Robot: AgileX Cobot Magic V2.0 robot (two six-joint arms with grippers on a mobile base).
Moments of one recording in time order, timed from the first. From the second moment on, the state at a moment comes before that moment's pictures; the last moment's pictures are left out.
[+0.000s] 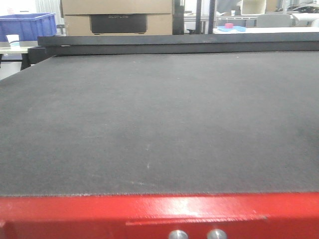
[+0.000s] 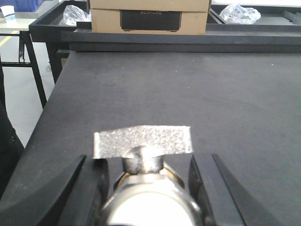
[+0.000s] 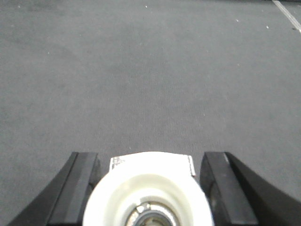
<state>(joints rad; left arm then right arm) -0.12 0.66 -0.82 -0.11 0.48 0.10 -0.05 0.69 -0.83 0.12 0.67 -0.13</state>
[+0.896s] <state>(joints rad) -0.12 0.66 -0.82 -0.11 0.48 0.10 -0.05 0.69 -0.83 0.12 0.67 -0.13</state>
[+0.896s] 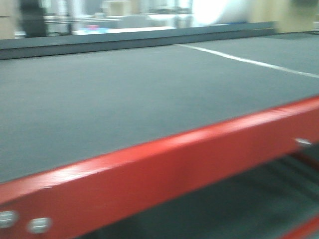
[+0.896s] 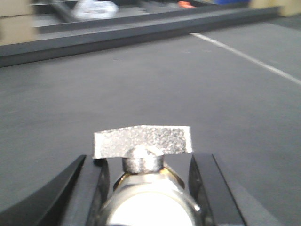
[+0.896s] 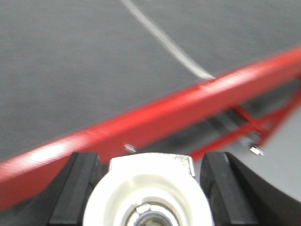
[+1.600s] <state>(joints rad) -0.12 0.66 -0.82 -0.11 0.48 0.10 -0.05 0.69 -0.83 0.12 0.67 -0.13</state>
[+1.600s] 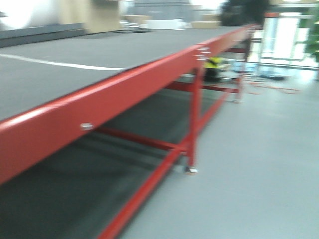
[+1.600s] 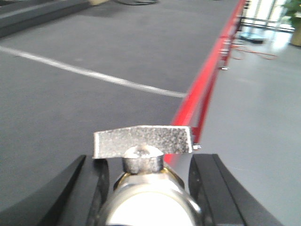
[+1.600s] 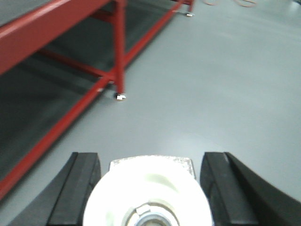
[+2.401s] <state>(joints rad) -0.12 0.66 -0.82 -0.11 0.48 0.10 -0.05 0.69 -0.83 0.12 0.67 -0.13</state>
